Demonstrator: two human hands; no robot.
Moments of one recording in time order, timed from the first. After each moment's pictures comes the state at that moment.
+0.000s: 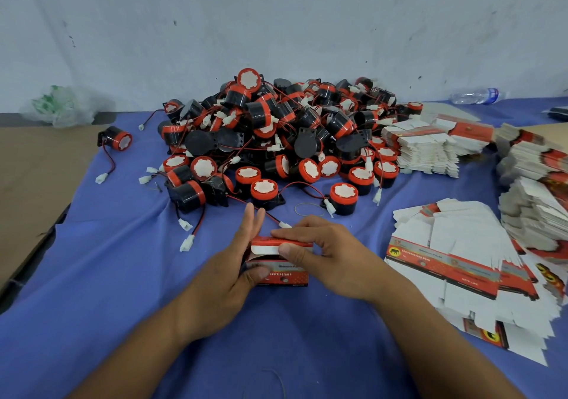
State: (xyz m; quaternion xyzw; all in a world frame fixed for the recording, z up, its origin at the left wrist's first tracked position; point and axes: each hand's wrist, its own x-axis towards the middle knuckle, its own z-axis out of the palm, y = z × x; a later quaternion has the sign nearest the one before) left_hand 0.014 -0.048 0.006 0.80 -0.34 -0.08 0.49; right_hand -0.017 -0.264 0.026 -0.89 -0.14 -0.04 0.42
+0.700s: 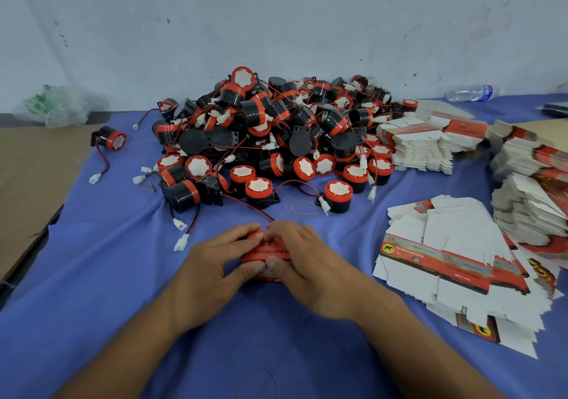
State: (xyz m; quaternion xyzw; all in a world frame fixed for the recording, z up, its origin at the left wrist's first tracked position) left_hand 0.022 -0.043 0.005 0.83 -0.36 0.07 0.41; right_hand -0.028 -0.246 0.013 -0.93 -0.20 -0.08 0.30
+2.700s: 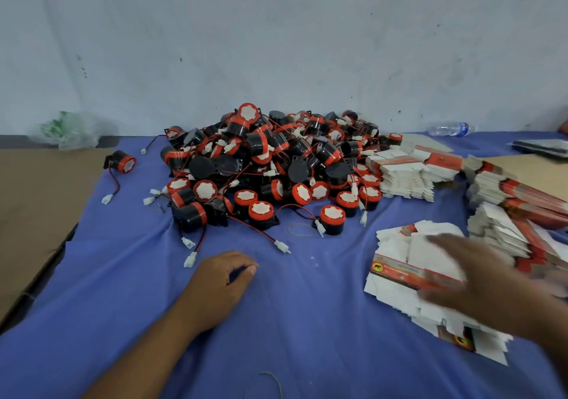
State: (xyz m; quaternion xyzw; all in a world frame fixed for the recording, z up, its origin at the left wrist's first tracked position) left_hand 0.031 -0.040 -0.004 0.85 -0.32 0.07 0.42; right_hand -0.116 -0.392 0.094 -0.99 0.14 0.02 0.09
